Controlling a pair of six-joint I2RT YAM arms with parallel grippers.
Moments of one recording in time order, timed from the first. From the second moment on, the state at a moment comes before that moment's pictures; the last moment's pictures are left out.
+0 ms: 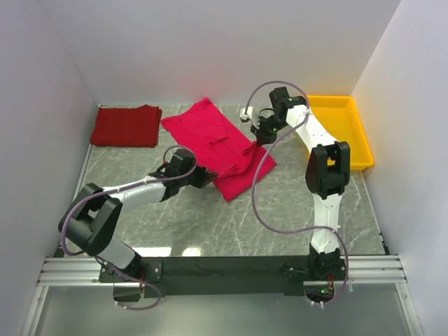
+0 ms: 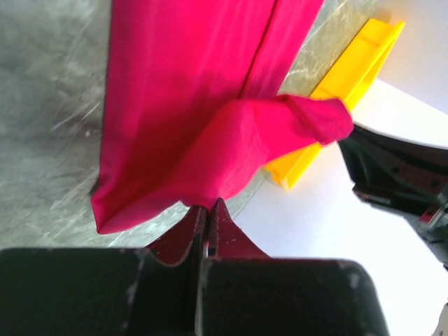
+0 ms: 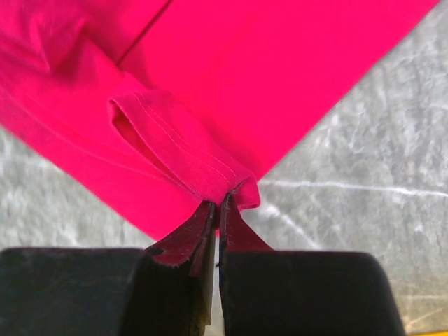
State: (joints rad) left arm -0.60 1.51 0.76 0.09 0.06 -1.70; right arm 0.23 2.14 1.95 -1.07 -0.55 -1.13
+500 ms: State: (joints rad) left arm -0.47 1.58 0.81 0.09 0.15 -1.62; right arm 0.29 2.25 2.09 -0.91 -0.54 -0.86
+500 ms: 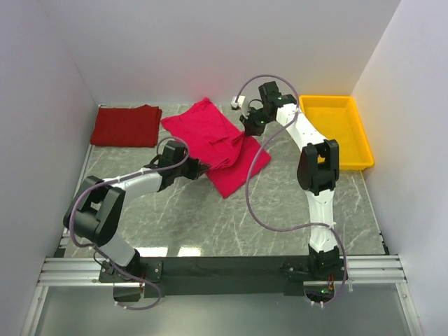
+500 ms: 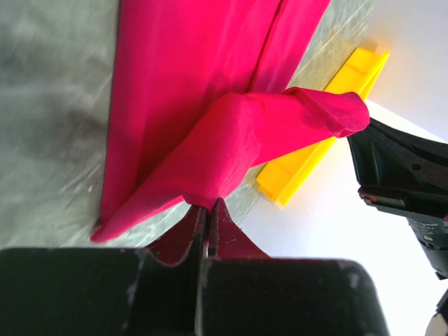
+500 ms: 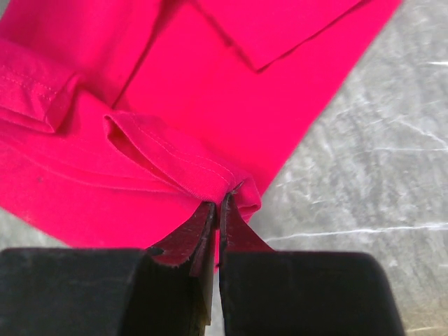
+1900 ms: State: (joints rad) left arm -0.32 1.74 0.95 0.06 0.24 -1.50; right arm 0.31 2.38 2.19 -0.70 -0.45 -0.66
